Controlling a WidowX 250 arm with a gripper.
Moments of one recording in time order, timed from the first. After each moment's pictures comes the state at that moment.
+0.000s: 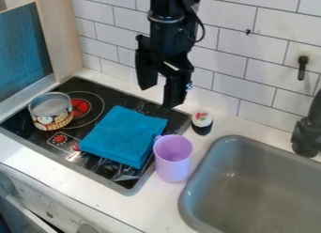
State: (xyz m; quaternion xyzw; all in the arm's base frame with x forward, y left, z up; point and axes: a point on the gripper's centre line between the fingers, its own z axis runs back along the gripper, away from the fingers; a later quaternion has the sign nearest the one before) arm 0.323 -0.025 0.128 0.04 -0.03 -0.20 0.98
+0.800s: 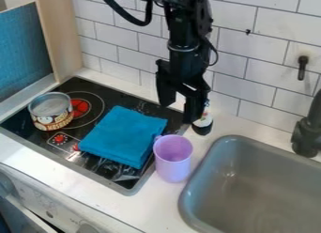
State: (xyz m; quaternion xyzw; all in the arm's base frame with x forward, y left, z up) arm 0.363 -0.038 0.082 0.01 -0.04 -0.19 0.98
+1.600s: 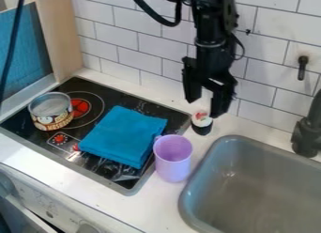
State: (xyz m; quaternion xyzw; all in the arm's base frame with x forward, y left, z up) arm 0.392 -0.069 0.082 -0.01 -0.05 -0.20 0.98
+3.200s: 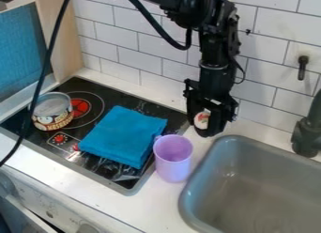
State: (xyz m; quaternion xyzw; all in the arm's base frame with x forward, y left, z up) arm 0.393 -0.071 0.043 -0.01 0.01 -0.19 0.98
